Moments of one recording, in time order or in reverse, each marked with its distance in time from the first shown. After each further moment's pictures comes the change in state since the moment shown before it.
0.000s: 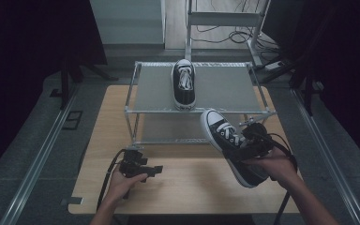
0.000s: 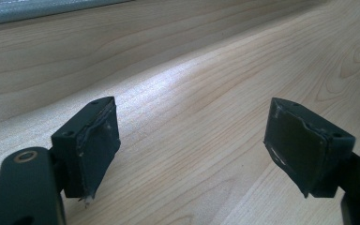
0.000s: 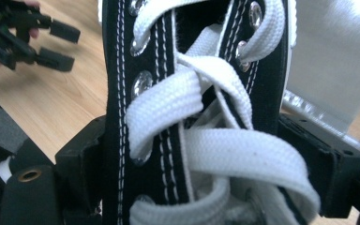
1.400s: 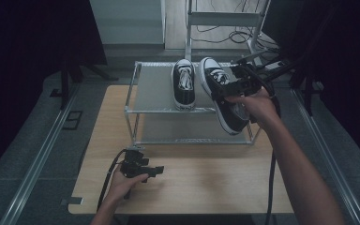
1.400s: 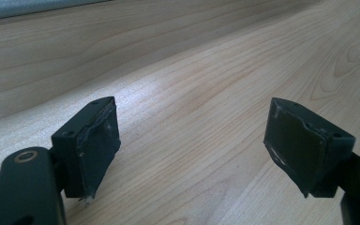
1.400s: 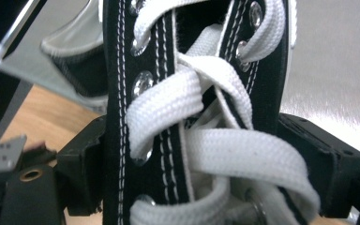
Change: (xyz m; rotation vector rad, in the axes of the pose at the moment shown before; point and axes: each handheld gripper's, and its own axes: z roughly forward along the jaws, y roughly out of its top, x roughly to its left) left arm 0.000 0.000 0.003 0.004 -0.022 -0.003; right arm -0.032 0.148 -0.009 -0.033 -0.070 0.258
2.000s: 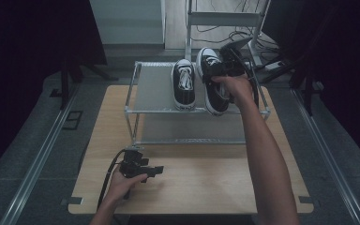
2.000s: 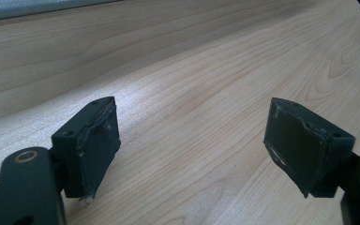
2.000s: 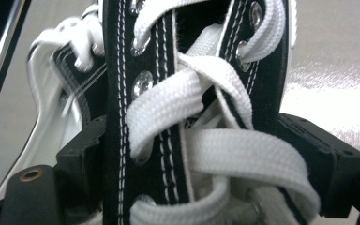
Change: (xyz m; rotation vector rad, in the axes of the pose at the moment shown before) left arm 0.001 -0.001 -0.002 -0.013 -0.012 -0.006; right arm -0.006 0.061 0.048 0.018 -0.082 0.231
